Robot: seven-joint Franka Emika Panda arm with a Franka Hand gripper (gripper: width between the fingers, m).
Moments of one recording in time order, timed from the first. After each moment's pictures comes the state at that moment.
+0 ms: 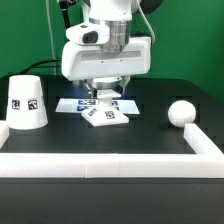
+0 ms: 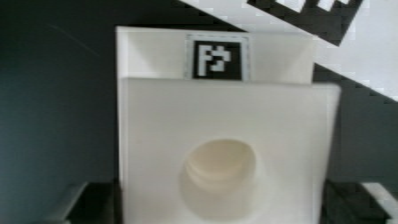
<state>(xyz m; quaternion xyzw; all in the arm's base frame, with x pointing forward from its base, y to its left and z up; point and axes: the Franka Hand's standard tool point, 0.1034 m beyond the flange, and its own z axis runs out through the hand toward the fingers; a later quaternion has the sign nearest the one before) 0.398 -0.006 0.055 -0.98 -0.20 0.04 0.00</state>
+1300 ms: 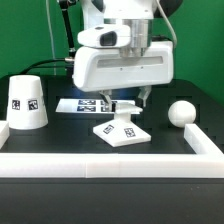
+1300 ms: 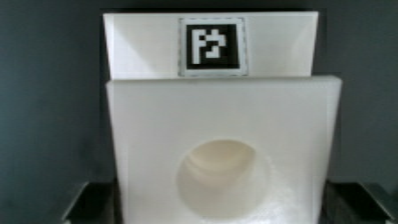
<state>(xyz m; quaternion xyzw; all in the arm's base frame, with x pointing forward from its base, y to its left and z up) 0.515 0.025 0.057 -0.97 -0.23 -0.02 0.00</state>
